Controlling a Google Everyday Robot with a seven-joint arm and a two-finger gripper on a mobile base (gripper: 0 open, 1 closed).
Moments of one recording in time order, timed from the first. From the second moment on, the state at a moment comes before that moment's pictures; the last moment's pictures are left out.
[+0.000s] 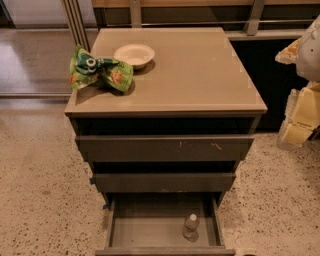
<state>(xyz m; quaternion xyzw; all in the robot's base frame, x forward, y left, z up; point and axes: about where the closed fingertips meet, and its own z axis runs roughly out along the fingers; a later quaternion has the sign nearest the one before) 0.438 -0.217 0.976 -0.60 0.78 -0.03 0.16</state>
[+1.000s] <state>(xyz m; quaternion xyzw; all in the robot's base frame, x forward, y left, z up) 0.440 -0.219 0.954 -0.59 0.79 -0.03 0.17</state>
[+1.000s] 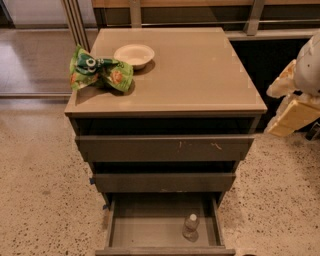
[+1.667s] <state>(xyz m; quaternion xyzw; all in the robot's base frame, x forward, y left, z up) 0.425 -0.242 0.761 -0.53 0.82 0.12 0.19</state>
